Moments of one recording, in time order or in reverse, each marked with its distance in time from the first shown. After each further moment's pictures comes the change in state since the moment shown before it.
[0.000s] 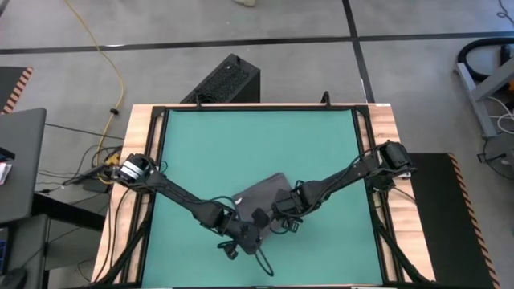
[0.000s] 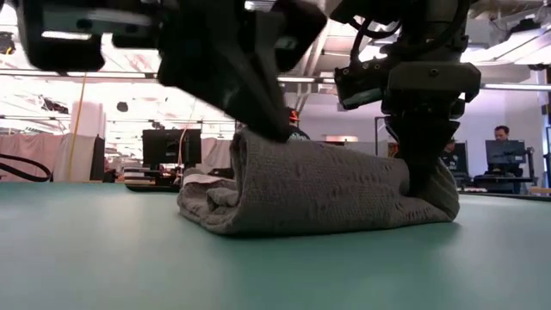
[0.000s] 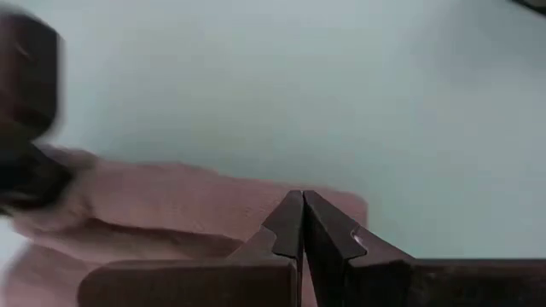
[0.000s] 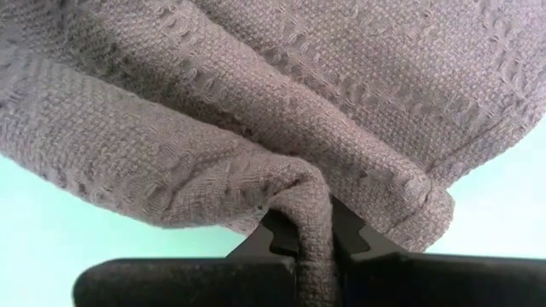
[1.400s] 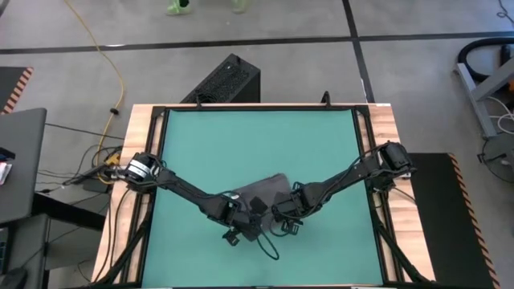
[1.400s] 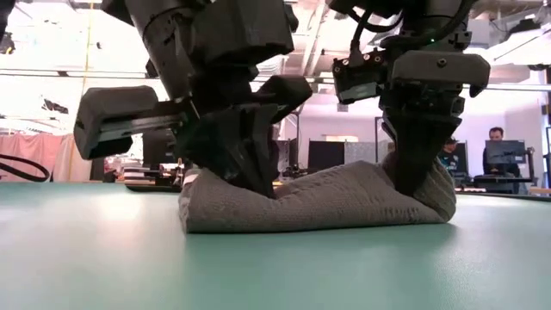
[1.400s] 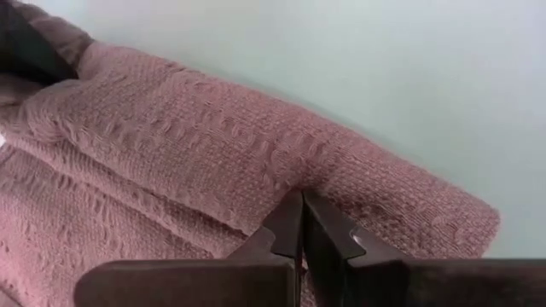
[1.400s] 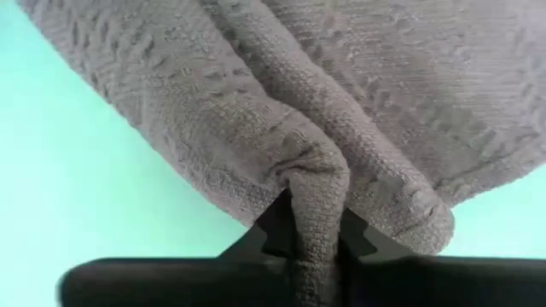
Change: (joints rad) left arm 0.096 0.058 -0.065 -0.117 -0.046 -0.005; right arm 0.022 -0.001 0.001 0.032 0.015 -0.040
